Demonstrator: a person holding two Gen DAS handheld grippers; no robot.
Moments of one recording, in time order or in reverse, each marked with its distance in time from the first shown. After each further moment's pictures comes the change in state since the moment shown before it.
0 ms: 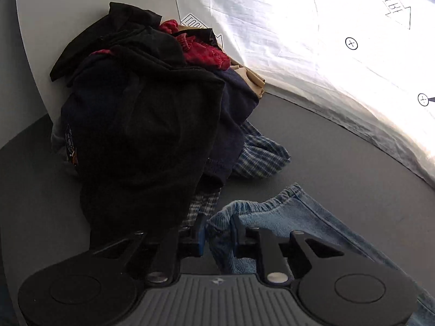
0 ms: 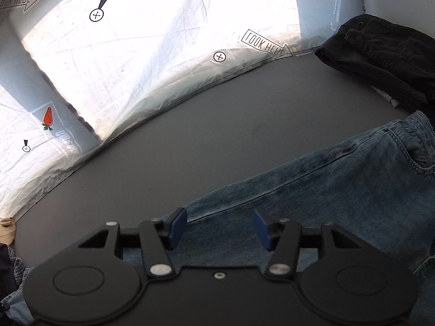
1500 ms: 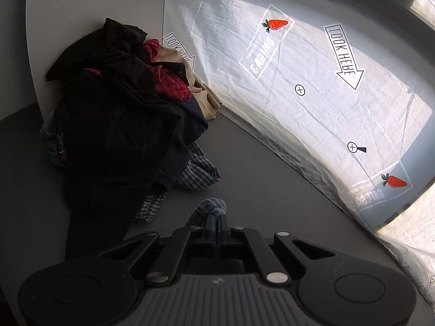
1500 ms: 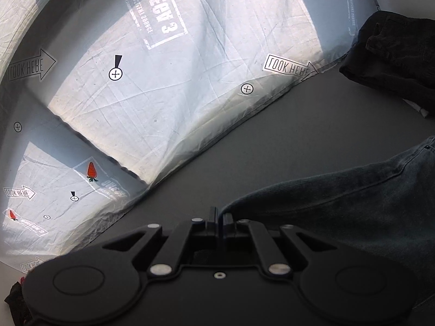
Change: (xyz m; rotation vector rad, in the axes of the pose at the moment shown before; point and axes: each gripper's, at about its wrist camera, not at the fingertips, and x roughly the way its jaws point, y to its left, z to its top) left arm -0.096 -0.012 0.061 -0.145 -0.002 -0.270; right arm 0.026 0.011 0.090 0.136 -0.012 0.233
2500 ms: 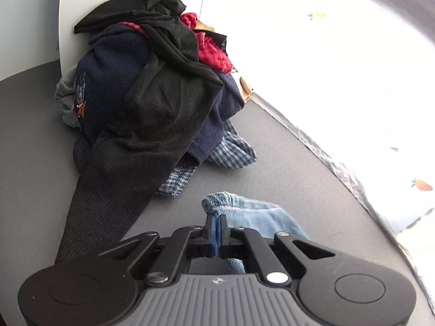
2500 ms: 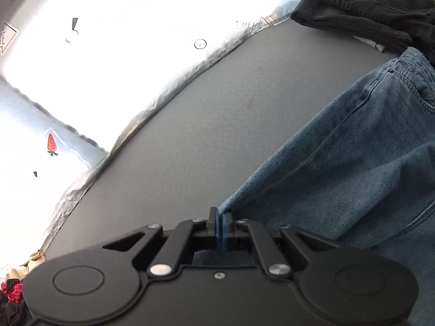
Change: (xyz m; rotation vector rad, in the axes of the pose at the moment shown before) left arm -0.004 0.068 -0.050 -0.130 -0.031 0.022; right arm -0.158 -0.009 -0.129 0.106 0.016 -0.078
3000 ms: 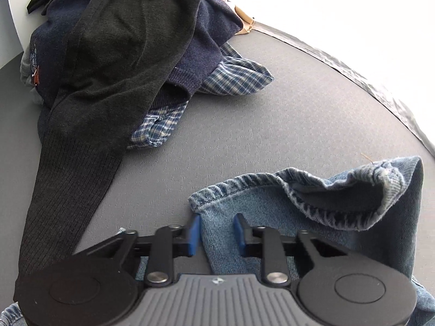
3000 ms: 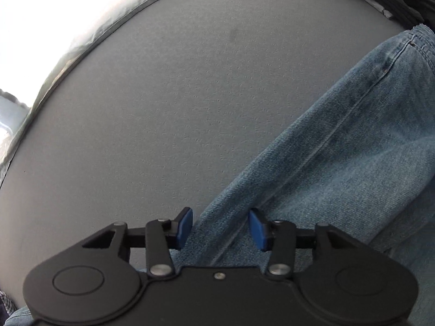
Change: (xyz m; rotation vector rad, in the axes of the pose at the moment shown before) left arm 0.129 -0.015 -0.045 0.186 0.199 0.180; right arm 0.162 0.096 -0.014 -0.002 0.276 -0.395
